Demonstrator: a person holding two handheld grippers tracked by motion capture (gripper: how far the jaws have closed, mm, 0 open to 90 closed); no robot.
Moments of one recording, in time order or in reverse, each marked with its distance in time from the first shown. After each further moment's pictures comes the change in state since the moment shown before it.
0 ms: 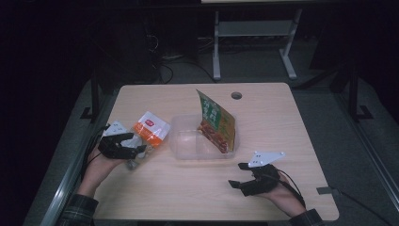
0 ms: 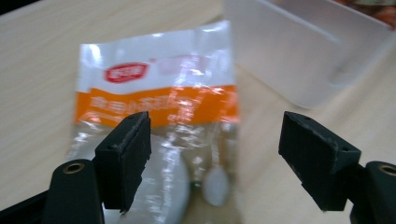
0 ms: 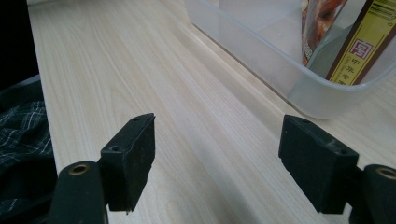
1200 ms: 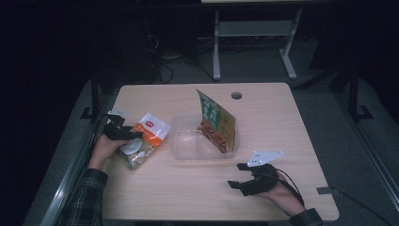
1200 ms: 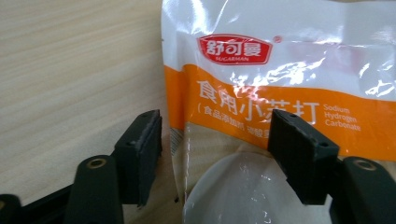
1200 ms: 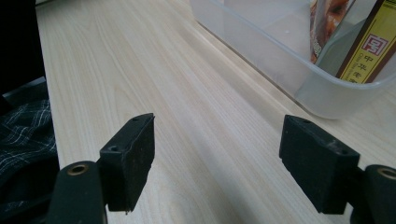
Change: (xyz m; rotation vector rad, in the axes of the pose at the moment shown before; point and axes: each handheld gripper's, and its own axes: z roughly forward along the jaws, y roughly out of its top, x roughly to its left) left arm 0.087 -0.013 0.072 0.124 -0.055 -0.211; right arm -0.003 -0.001 0.005 0.001 0.030 0.000
